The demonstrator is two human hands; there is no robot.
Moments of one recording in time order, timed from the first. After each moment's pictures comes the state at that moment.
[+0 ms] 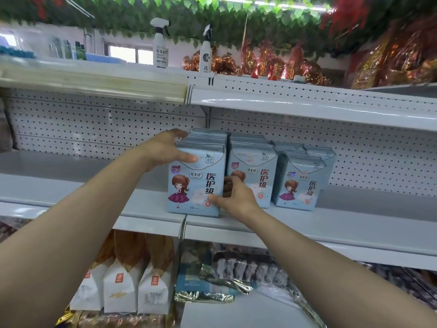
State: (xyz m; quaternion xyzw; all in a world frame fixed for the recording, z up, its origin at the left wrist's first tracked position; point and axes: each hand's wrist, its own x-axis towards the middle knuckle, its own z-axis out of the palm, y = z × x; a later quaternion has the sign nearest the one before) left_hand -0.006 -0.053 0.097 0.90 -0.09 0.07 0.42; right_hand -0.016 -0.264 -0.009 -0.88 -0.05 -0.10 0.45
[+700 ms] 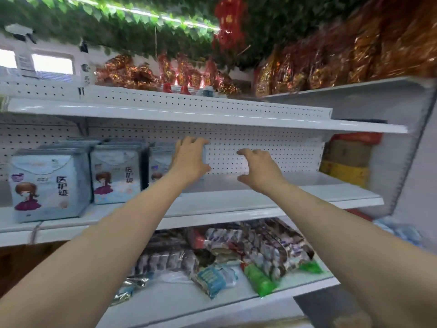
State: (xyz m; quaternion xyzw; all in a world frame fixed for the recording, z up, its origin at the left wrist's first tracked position) left_hand -0.141 -0.423 0.096 0.89 -0.27 0.21 0.29; right_hand -0.214 -0.609 0.083 -0.96 0.08 -0.26 0.07
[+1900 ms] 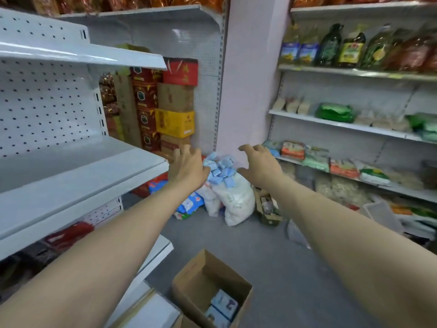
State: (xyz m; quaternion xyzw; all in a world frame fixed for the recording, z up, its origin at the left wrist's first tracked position) left_hand -0.298 -1.129 -0.018 0.81 -0.54 0.08 0.24; right_hand -0.478 -1.212 0.000 -0.87 0.45 -0.20 0.01
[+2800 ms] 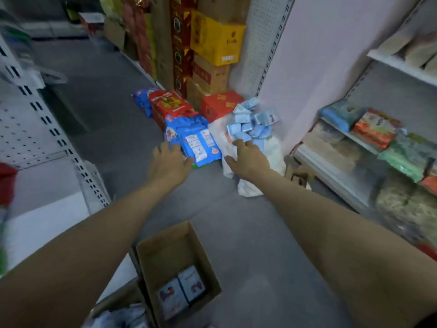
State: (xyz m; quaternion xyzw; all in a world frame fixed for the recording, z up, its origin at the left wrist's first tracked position) left_hand -0.235 -1.469 -0.234 0.93 -0.32 -0.04 0.19; right_hand -0.367 -1.632 -0.202 -0.93 0.35 -0.02 0.13
